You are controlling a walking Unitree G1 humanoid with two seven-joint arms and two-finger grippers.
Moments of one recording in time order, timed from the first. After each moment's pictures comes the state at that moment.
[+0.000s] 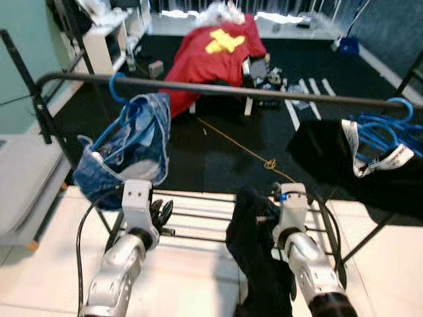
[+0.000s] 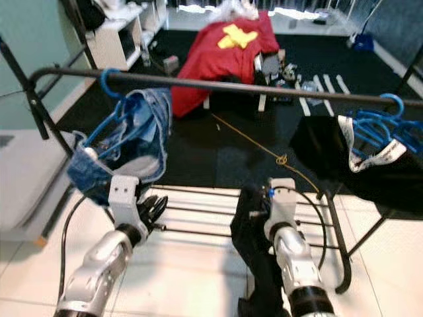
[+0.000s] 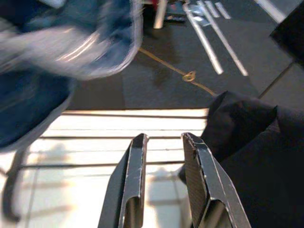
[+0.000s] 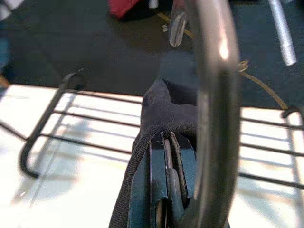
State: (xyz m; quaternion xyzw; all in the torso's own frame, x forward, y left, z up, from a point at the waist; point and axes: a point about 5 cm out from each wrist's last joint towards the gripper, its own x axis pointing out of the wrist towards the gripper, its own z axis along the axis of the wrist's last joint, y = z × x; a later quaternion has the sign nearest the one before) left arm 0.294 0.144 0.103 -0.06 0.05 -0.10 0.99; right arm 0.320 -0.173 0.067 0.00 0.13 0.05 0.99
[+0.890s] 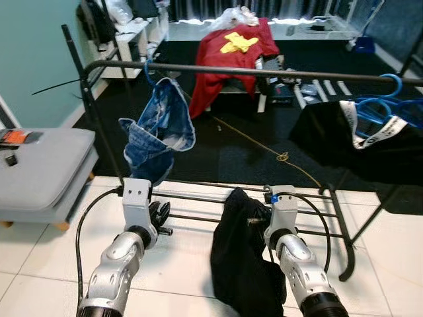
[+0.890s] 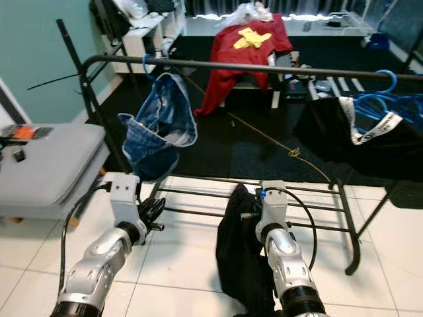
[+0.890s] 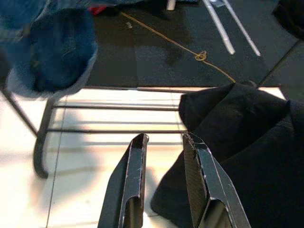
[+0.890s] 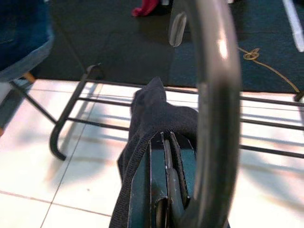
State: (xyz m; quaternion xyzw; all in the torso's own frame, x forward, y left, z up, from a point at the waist) left arm 0.307 0.144 0.102 -0.05 0.08 -0.09 0.99; right arm 0.320 -0.163 0.065 0.02 0.13 0.05 0.99
